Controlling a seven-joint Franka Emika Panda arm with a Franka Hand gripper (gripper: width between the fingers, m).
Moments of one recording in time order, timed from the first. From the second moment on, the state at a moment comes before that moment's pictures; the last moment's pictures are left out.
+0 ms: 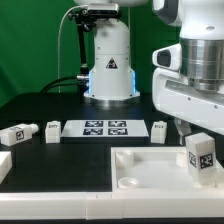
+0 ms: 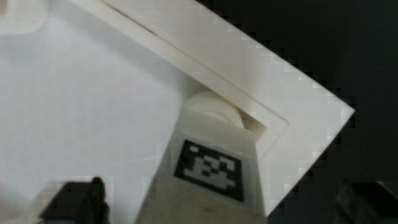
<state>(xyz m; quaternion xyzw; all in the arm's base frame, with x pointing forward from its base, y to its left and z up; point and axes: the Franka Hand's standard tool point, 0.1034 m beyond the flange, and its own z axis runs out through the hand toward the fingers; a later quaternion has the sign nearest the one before) 0.632 0.120 0.075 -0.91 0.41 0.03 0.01</state>
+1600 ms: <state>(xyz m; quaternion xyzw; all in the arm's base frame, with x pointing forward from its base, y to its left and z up) 0.632 0.120 0.075 -1.00 -0.02 0.02 0.02</state>
